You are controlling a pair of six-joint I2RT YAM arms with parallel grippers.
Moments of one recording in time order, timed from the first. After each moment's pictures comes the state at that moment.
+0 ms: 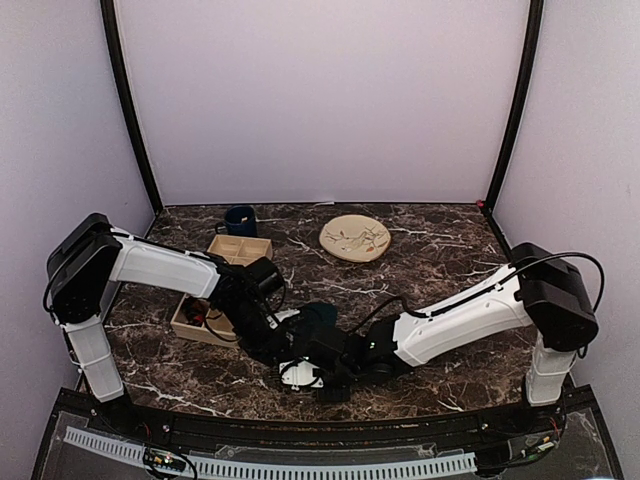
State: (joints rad) left arm -0.82 1.83 1.05 -0.62 0.64 -0.21; right arm 1.35 1.91 1.11 -0.25 0.16 -0.38
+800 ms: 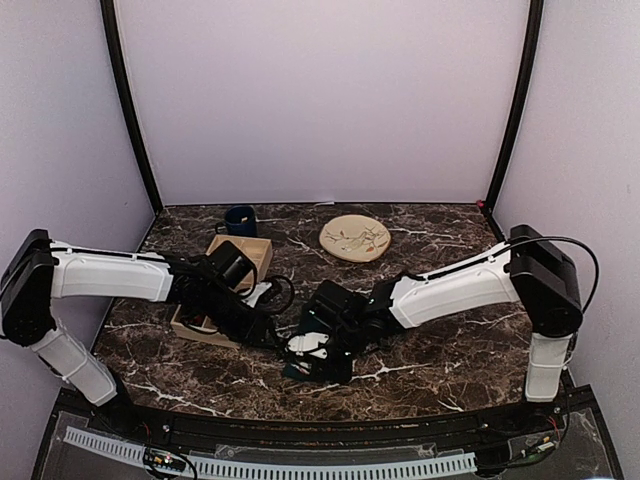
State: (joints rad) left arm -0.78 1.55 0.90 -0.49 0.43 -0.39; right arm 1.17 1.94 1.22 -0.41 -0.26 -0.26
